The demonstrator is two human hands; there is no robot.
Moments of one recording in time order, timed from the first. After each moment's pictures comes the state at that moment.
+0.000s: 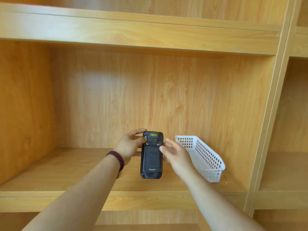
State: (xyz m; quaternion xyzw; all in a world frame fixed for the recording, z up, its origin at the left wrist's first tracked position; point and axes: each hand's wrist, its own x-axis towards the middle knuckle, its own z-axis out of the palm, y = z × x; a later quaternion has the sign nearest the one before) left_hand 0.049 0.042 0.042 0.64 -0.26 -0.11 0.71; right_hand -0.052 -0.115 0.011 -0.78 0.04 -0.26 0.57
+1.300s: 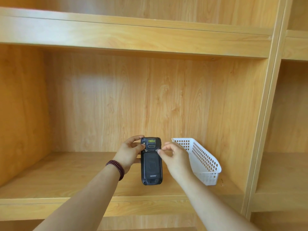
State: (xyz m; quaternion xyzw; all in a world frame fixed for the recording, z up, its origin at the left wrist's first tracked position) left_hand 0.044 0.028 0.027 0.64 -0.24 -0.10 0.73; right_hand -0.047 -0.128 0.007 -0.83 0.07 -0.40 0.39
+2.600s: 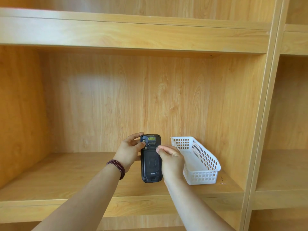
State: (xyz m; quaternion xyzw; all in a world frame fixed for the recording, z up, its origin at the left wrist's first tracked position) left_hand 0.035 0.021 0.035 0.63 -0.25 -0.07 0.73; right_hand -0.035 -0.096 0.000 -0.59 0.12 -0.42 0.67
